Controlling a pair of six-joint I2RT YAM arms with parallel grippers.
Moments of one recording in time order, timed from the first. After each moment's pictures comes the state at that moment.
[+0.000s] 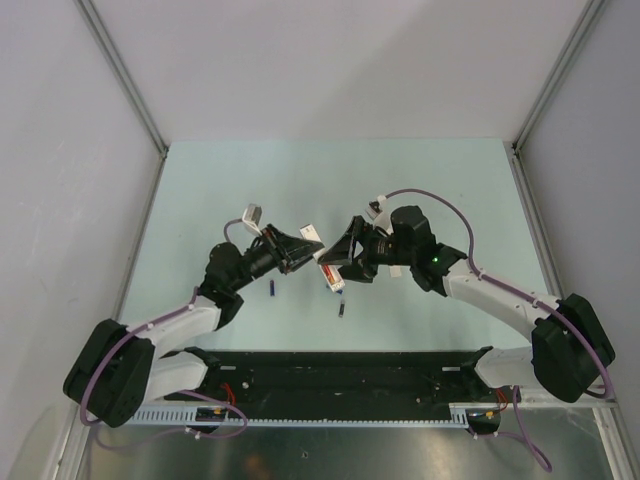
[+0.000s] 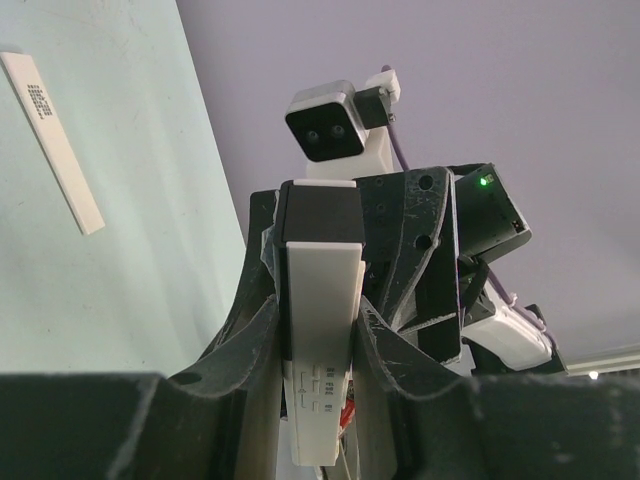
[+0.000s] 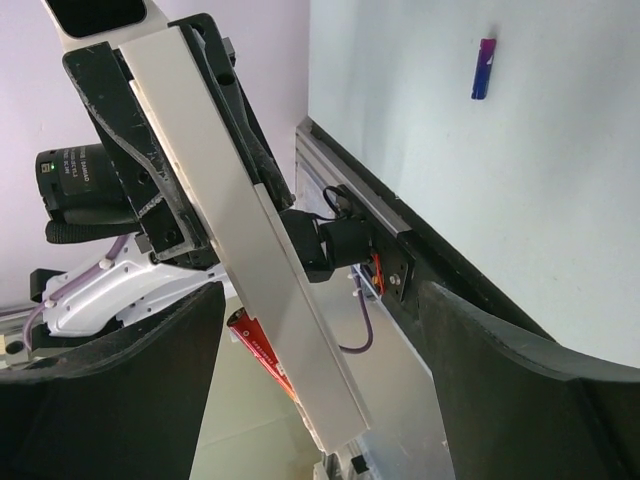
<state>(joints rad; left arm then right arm) -0.49 1.15 0.36 0.87 0.49 -1.37 0.67 1.31 0.82 0.08 -0.60 1.16</state>
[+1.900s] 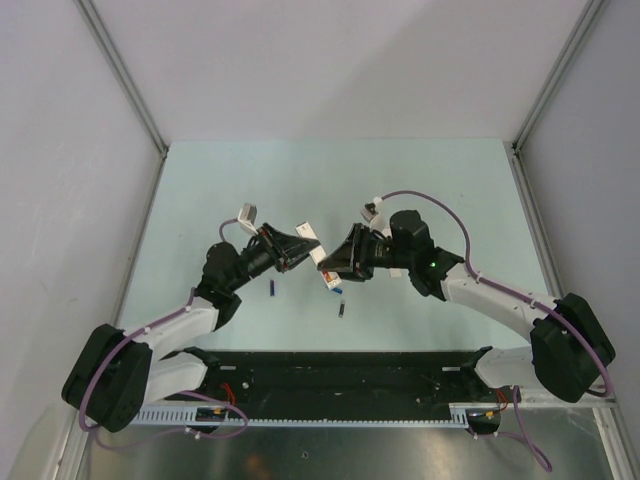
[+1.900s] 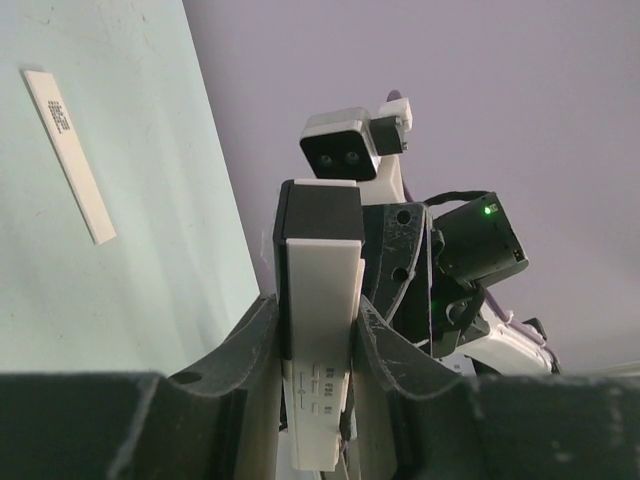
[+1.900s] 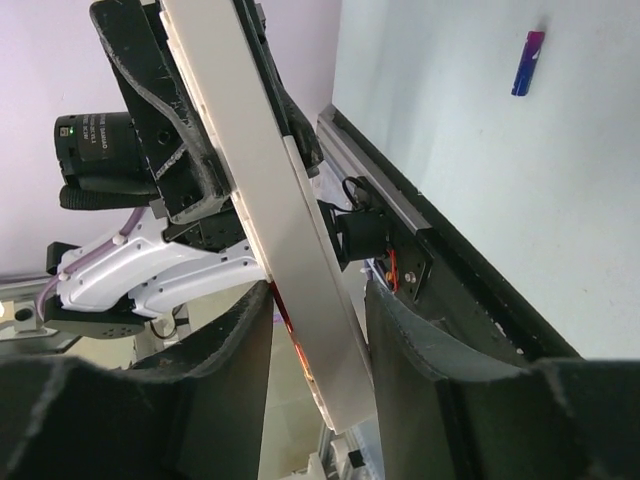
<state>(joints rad) -0.47 1.12 0.36 0.84 0.47 -1.37 0.70 1.31 0.78 0.19 -0.62 1.18</state>
